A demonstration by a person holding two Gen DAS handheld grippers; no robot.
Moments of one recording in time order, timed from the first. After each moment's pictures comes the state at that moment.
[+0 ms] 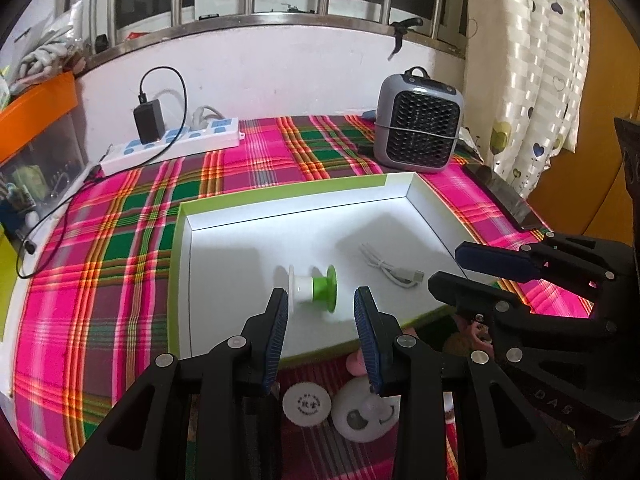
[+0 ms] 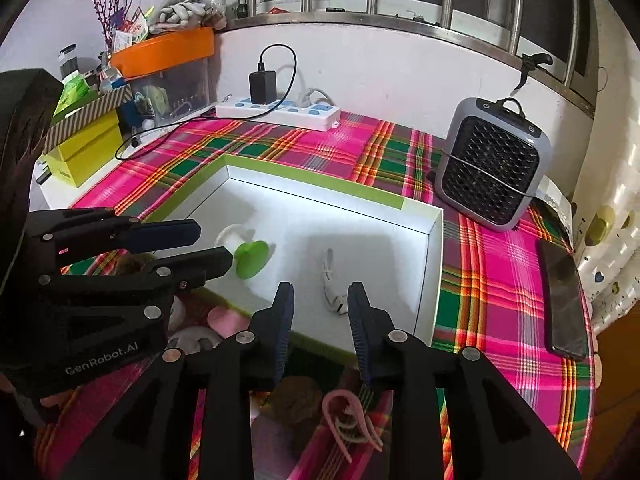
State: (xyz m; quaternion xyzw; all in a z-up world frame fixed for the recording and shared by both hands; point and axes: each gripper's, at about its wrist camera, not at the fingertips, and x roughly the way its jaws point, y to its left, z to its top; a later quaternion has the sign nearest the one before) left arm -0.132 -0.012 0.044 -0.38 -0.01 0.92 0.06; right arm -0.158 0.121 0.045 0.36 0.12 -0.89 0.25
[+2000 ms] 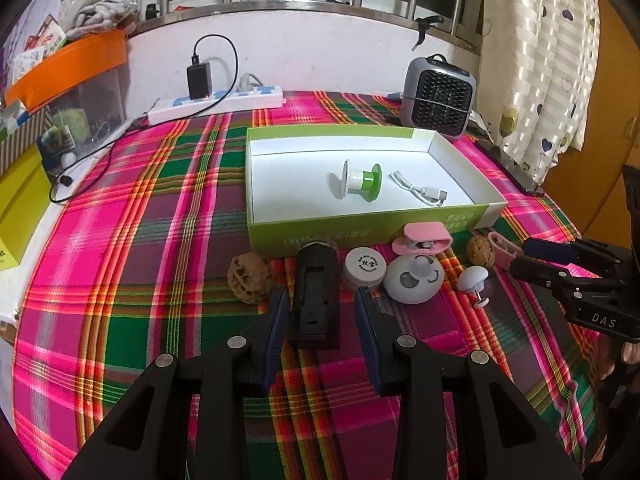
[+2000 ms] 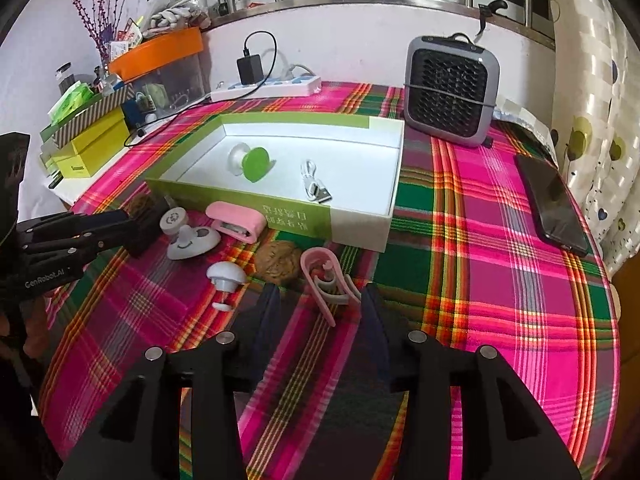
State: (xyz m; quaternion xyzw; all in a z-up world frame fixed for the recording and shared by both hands) left arm -0.061 -0.052 0.016 -0.39 -0.03 0.92 0.04; right arm -0.109 0.179 0.013 0.40 0.07 -0.88 0.25
